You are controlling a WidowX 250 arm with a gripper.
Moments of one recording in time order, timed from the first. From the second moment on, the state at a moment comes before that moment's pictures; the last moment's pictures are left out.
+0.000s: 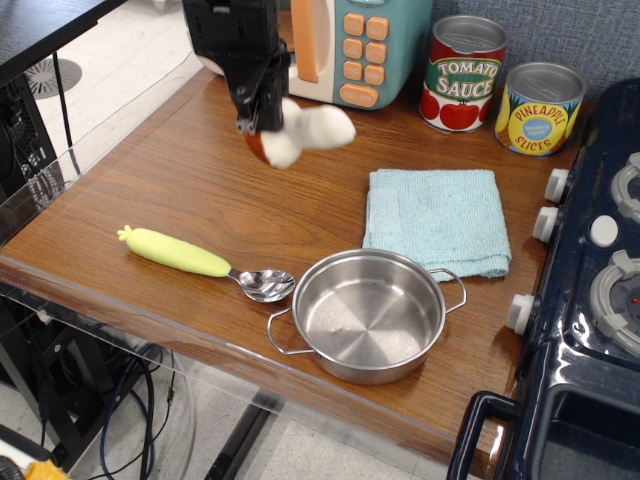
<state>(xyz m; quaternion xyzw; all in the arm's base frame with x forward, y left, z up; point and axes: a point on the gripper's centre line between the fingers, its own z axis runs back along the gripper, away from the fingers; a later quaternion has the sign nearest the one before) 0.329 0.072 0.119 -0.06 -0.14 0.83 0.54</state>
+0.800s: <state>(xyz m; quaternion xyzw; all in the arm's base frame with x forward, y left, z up) 0.399 0.170 0.087 -0.02 -0.17 0.89 0.43</state>
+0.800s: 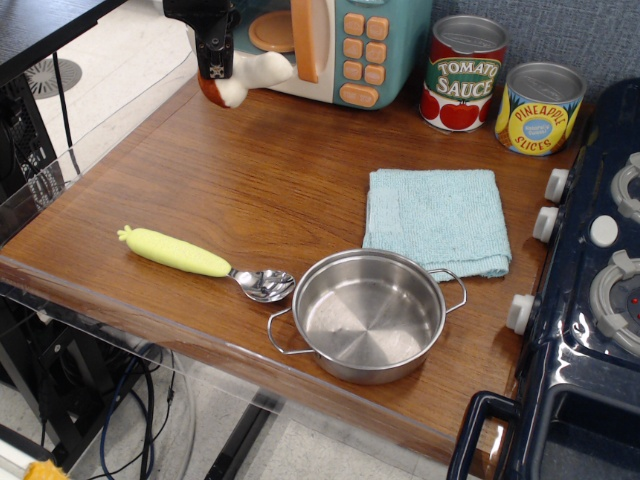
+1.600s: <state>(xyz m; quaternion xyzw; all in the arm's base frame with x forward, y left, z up) 0.412 0.197 0.052 0.04 -0.15 0.89 0.42</state>
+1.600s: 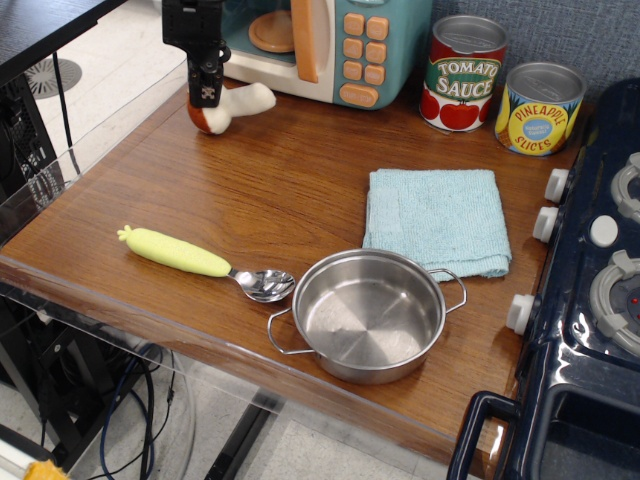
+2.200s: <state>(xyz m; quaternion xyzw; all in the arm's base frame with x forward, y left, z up) 0.410 0.197 0.058 0.01 -0.13 0.90 0.41</state>
